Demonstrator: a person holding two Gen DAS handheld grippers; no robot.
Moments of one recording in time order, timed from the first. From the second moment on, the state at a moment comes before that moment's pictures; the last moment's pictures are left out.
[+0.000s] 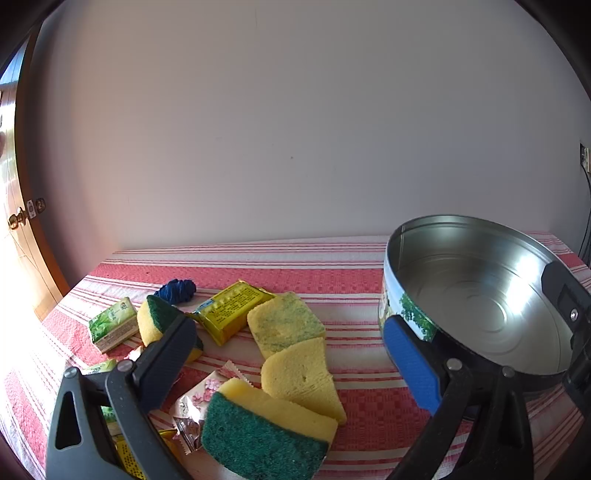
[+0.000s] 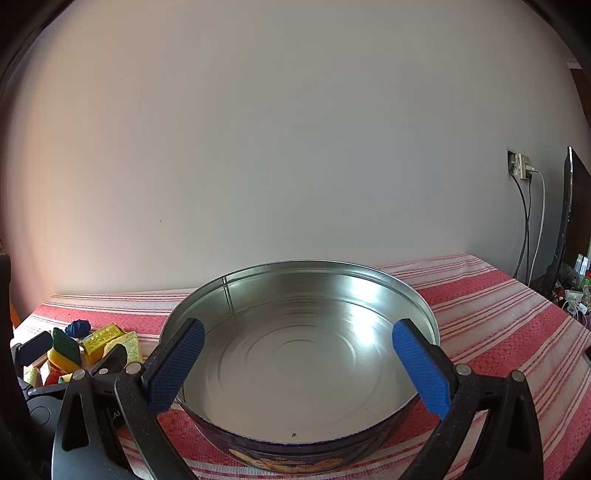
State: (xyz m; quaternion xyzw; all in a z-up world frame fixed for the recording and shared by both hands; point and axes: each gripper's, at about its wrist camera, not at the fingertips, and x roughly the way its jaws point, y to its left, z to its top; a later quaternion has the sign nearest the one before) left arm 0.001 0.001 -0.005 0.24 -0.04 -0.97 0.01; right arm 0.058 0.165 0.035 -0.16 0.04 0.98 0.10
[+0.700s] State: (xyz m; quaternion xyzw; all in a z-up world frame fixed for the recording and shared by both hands) left arm -0.004 0.001 -0.007 0.26 -0.04 -0.97 0.01; right arm 0.061 0.166 0.039 -0.18 0.04 0.98 0.10
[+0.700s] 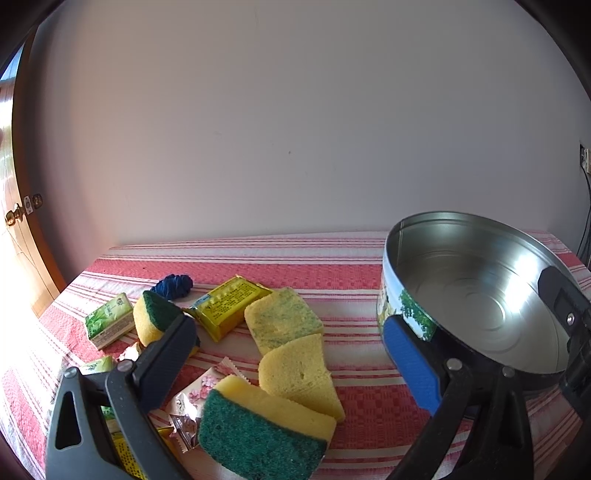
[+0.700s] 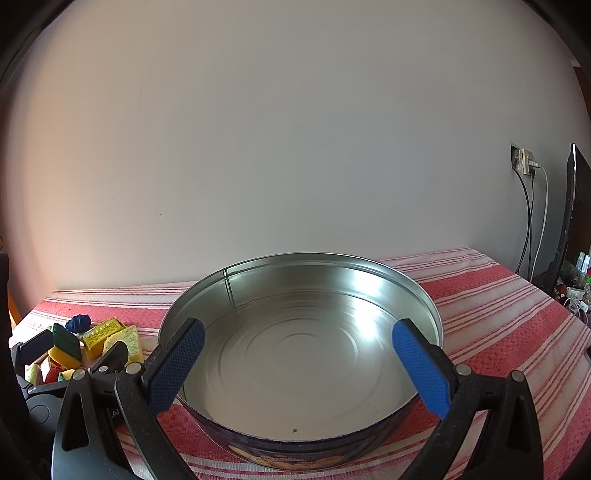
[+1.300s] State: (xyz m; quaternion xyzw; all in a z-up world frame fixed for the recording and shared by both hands) left arm -0.007 0.000 -0.009 0.27 -0.03 -0.96 0.00; right arm 0.057 0.162 0.040 -0.19 0.04 0.98 0.10
